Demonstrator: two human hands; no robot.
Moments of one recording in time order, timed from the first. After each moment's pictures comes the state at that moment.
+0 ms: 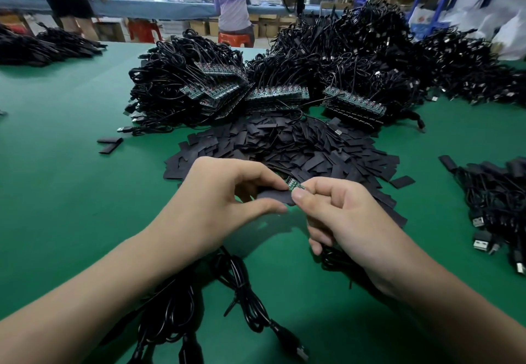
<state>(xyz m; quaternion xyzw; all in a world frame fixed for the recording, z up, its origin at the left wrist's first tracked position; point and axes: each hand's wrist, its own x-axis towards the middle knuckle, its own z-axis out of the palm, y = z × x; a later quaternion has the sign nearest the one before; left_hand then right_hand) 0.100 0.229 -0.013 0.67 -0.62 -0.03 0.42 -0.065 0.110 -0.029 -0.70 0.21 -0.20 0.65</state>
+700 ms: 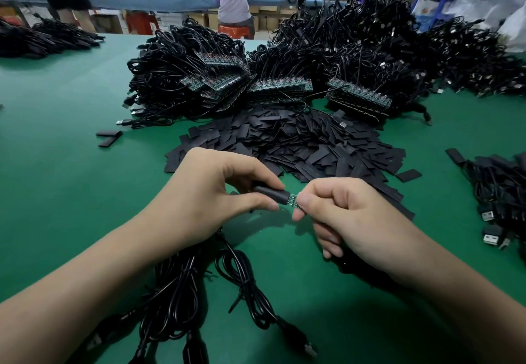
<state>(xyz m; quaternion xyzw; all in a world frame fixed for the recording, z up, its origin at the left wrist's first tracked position) 0.114 0.232 -0.015 0.65 -0.62 -0.09 0.42 -0.069 0.102 -0.032 -0.77 0.20 -0.12 0.60</state>
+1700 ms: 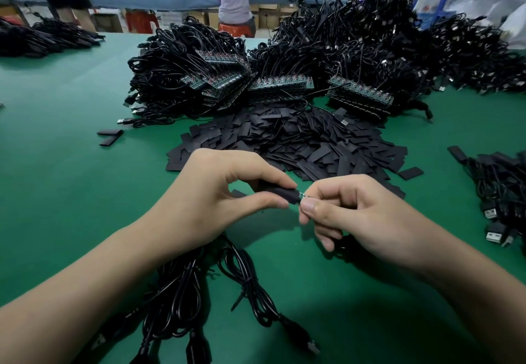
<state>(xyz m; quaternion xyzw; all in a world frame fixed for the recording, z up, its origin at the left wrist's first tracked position) 0.115 0.232 -0.019 0.60 -0.68 -0.03 0.42 -0.077 0.095 -0.022 -0.81 0.15 -0.09 0.56</state>
